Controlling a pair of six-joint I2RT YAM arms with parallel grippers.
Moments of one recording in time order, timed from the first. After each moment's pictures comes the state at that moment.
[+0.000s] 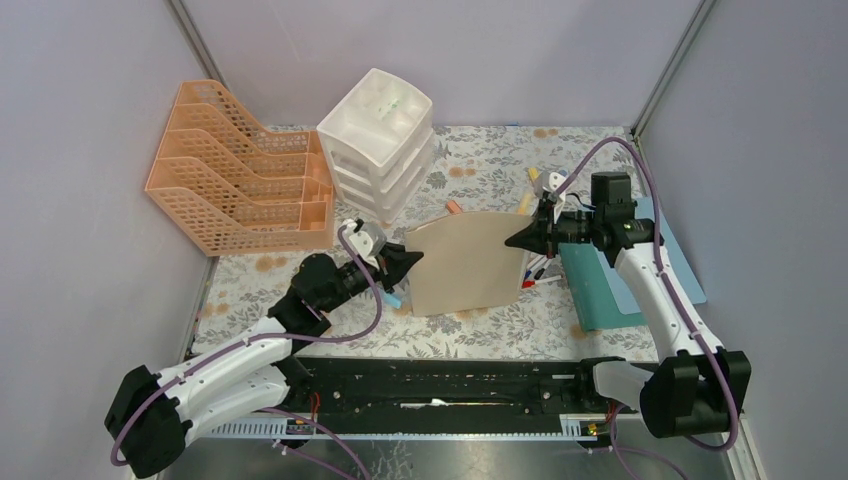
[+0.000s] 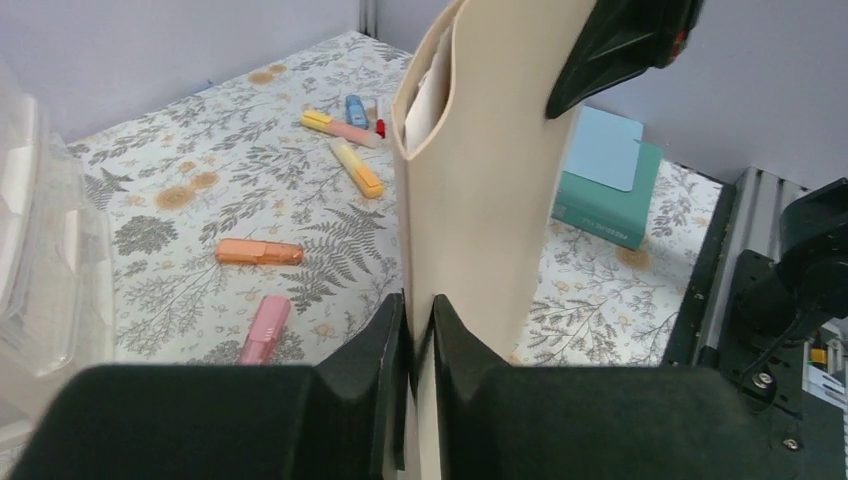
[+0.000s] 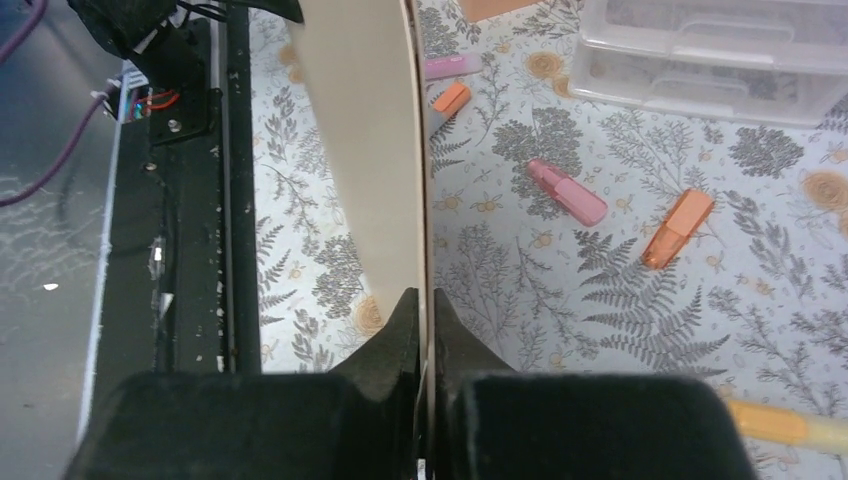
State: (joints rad) left arm -0.76 0.85 0.43 0.47 0.23 -0.10; right arm 0.09 1.18 0.97 -0.57 -1.20 -0.65
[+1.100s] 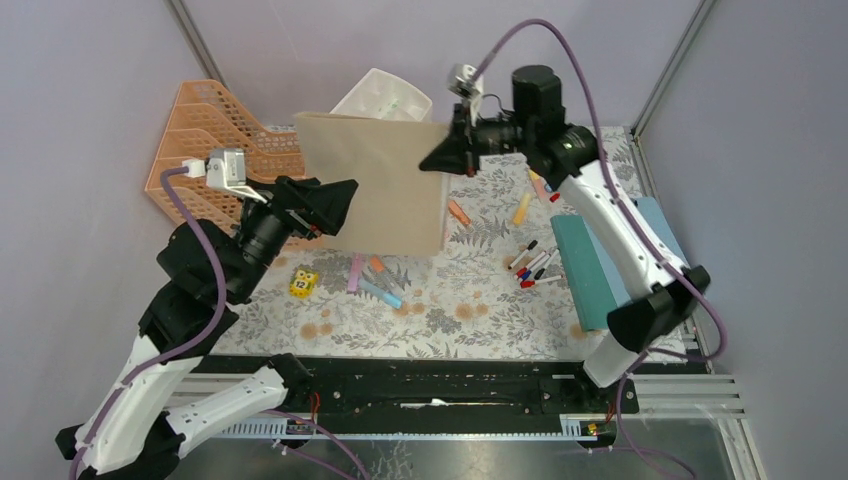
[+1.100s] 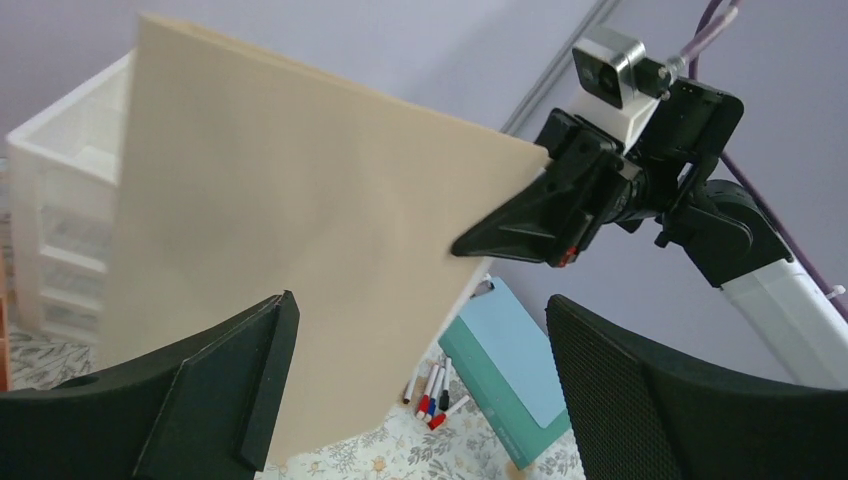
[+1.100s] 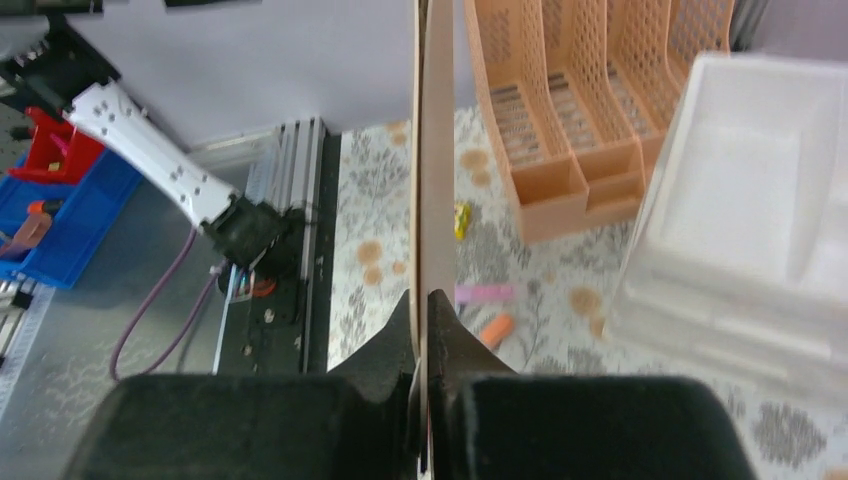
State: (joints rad) left arm -0.76 0.74 1.28 -0.42 -0.26 -0.50; right arm 0.49 1.60 1.81 -0.52 -1.01 -0.07
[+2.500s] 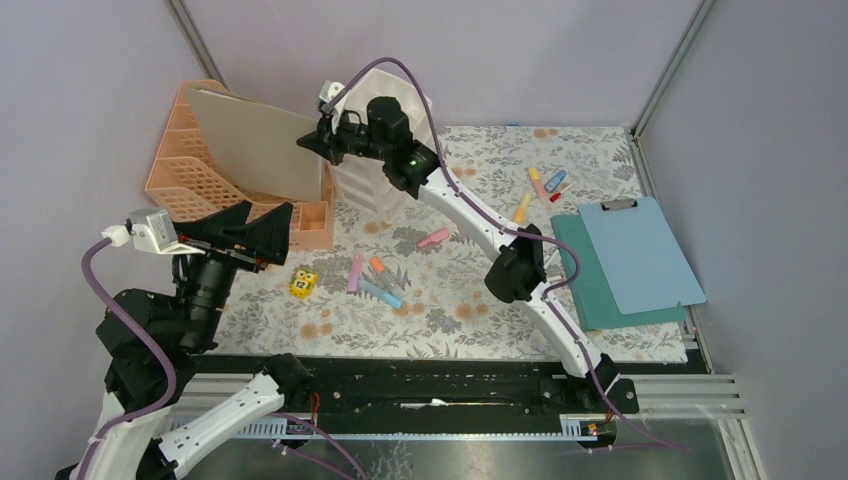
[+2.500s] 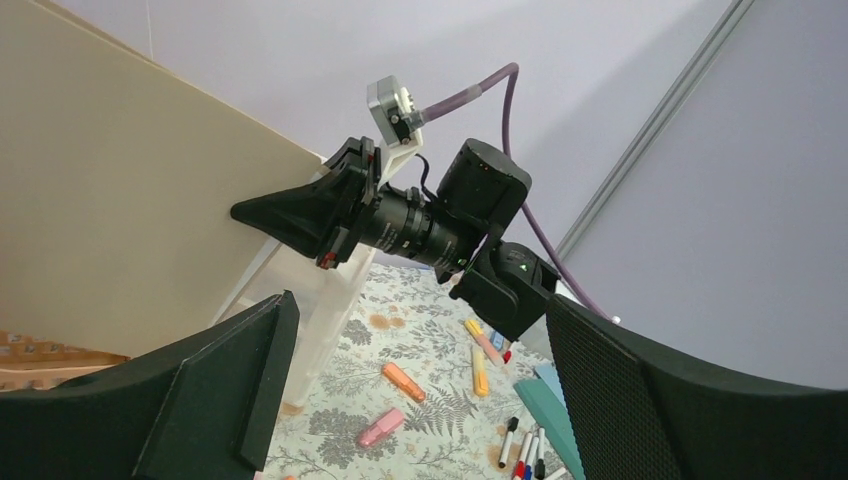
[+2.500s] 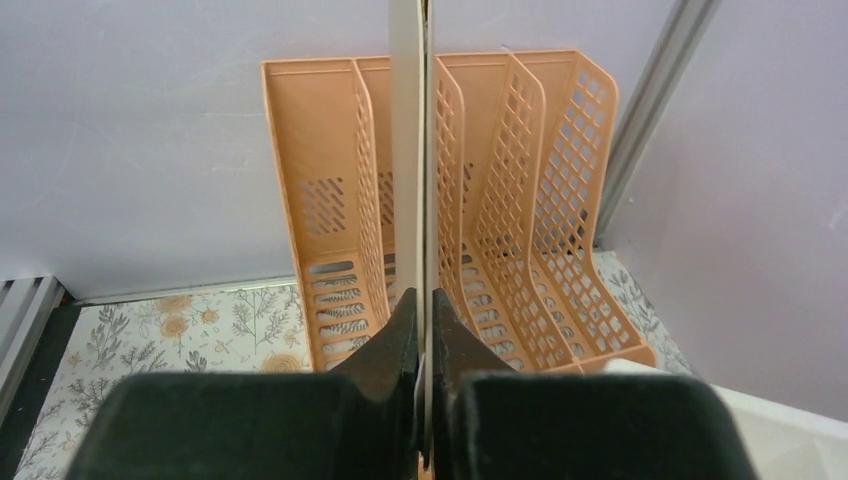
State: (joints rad) left arm -0.76 0.44 1.15 -0.40 -0.47 -0.30; right arm 0.83 2.54 2.71 -0.08 -0.50 -0.06
